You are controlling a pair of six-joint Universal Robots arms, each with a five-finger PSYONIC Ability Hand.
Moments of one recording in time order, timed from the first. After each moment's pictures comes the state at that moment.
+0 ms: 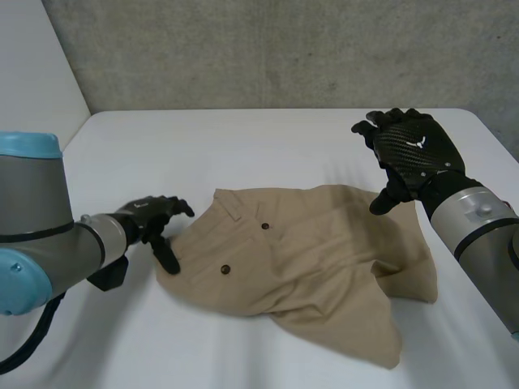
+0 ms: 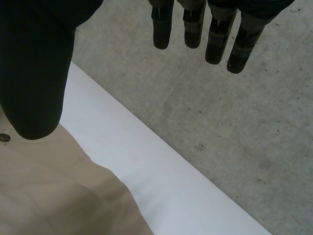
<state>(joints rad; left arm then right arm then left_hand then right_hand) 4.44 -2.06 -1.49 2.94 -1.35 3.21 1.90 -1.46 1.75 -0.26 1.35 2.83 0.30 0.30 0.31 0.30 0.12 0.21 0.22 0.22 0.24 0.07</state>
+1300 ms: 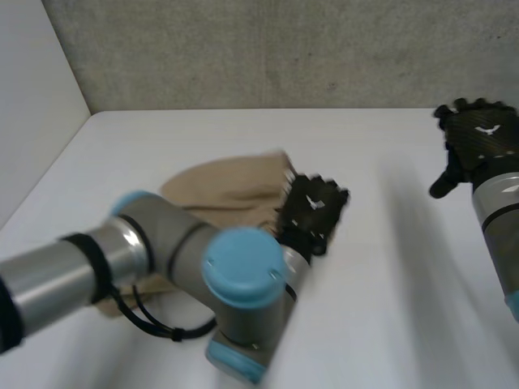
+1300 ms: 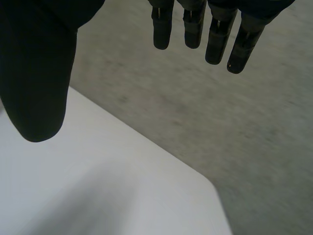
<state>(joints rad) 3.76 -2.39 -1.17 3.55 -1.71 3.40 1.82 -1.43 1.70 -0.27 1.68 2.85 0.94 0.97 0.97 0.97 0.80 0.21 0.22 0.22 0.24 0.07</state>
